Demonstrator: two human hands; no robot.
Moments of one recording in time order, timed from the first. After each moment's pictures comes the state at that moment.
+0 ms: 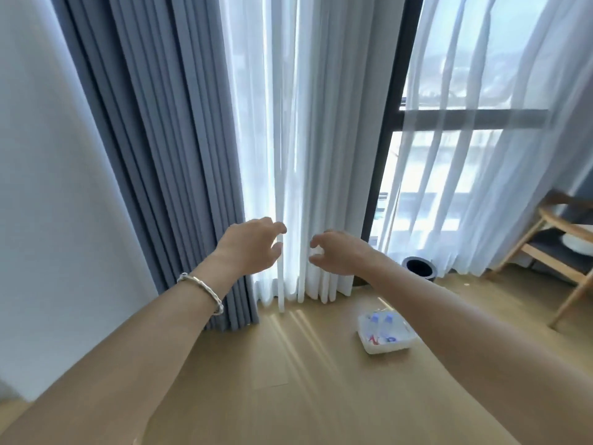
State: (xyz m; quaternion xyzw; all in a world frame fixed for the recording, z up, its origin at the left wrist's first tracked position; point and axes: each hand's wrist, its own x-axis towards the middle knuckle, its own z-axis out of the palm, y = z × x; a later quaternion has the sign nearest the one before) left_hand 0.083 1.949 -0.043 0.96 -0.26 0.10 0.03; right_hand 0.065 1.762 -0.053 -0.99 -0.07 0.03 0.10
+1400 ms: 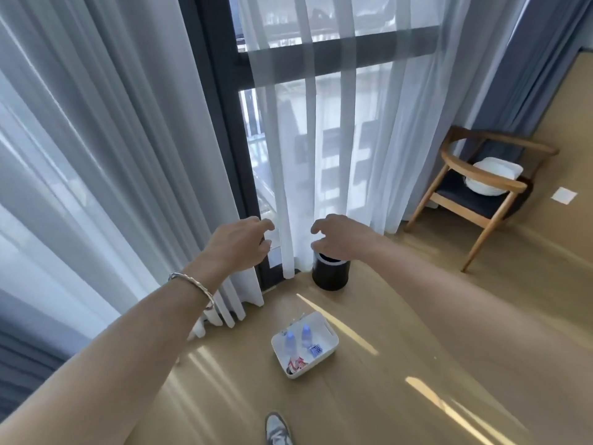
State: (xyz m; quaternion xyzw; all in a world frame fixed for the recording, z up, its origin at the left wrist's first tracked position) left_hand 0.420 1.429 -0.128 0.92 -0.40 0.01 0.03; right_hand 0.328 1.245 -0.121 -0.98 0.12 0.08 0.15
